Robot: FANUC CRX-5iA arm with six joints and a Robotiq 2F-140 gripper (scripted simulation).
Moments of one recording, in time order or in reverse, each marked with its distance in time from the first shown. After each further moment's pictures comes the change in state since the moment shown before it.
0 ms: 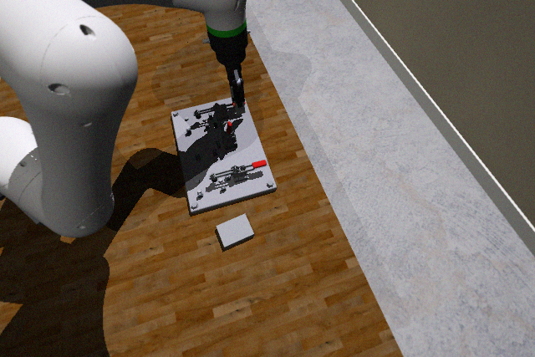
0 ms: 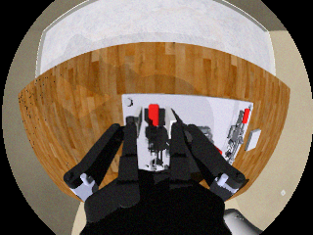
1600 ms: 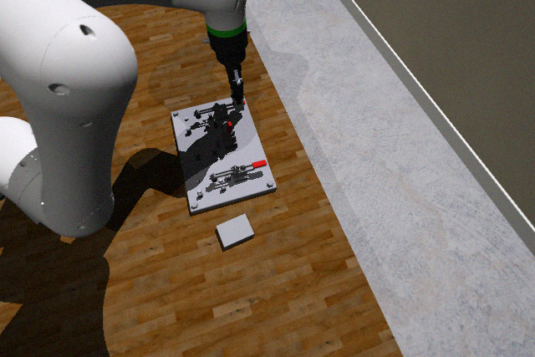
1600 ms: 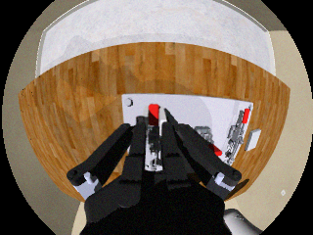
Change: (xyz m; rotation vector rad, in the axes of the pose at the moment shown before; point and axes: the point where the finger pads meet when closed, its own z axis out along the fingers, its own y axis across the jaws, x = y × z) arm 0.000 0.000 0.000 0.000 0.000 0.000
